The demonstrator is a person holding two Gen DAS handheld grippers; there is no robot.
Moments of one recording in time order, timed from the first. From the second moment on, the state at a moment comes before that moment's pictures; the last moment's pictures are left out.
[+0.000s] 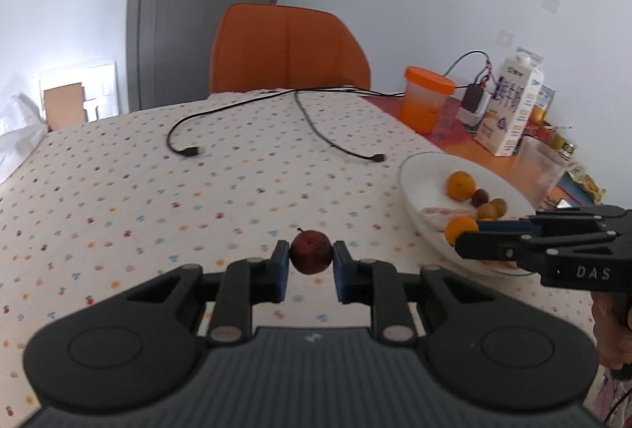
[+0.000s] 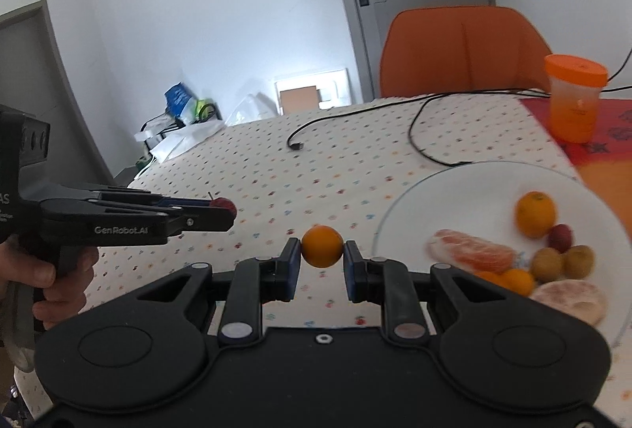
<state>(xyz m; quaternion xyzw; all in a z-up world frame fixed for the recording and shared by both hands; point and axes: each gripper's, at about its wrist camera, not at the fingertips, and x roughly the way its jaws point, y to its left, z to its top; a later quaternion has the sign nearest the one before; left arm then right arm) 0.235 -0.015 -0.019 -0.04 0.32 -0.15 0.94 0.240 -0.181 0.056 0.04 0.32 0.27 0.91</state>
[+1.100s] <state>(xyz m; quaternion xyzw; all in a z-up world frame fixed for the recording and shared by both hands) 0.265 -0.129 -0.019 -0.01 0.32 -0.24 0.92 0.244 -0.260 0.062 0.03 0.31 0.20 0.93</state>
